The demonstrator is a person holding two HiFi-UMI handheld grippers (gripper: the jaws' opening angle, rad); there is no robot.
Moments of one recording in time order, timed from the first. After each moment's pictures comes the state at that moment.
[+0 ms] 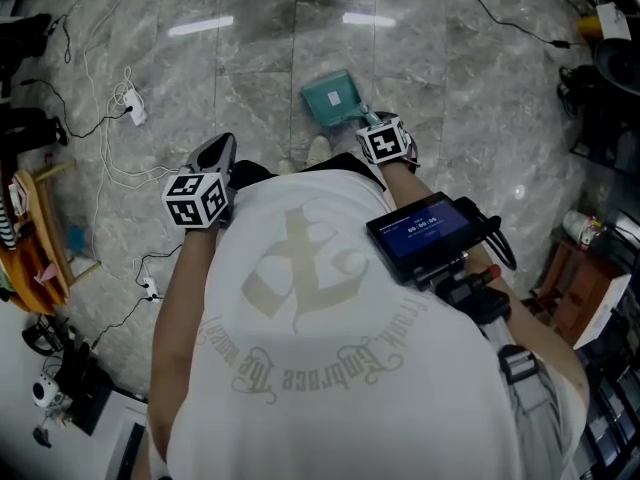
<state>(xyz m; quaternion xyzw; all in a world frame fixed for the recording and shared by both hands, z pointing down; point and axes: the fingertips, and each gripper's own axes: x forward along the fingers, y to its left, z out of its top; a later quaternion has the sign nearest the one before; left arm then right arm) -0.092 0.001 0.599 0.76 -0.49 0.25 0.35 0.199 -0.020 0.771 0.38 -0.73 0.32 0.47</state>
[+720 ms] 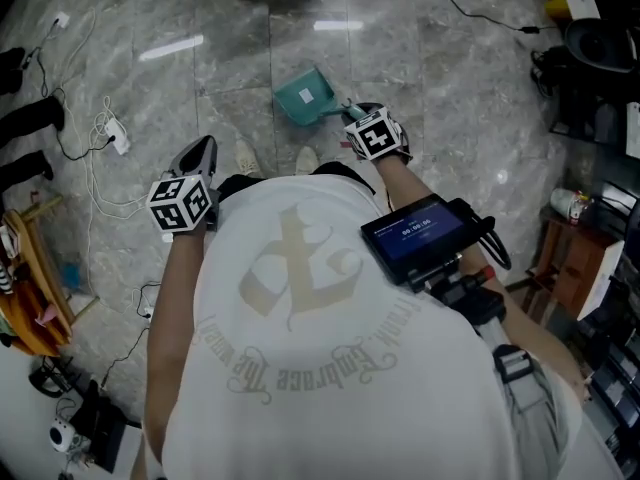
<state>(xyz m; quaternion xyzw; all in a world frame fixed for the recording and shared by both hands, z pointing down) -0.126 -0.044 0.601 0.78 -0.48 0.23 0.35 0.170 -0.059 0.728 0.36 -0.76 0.29 0.45</state>
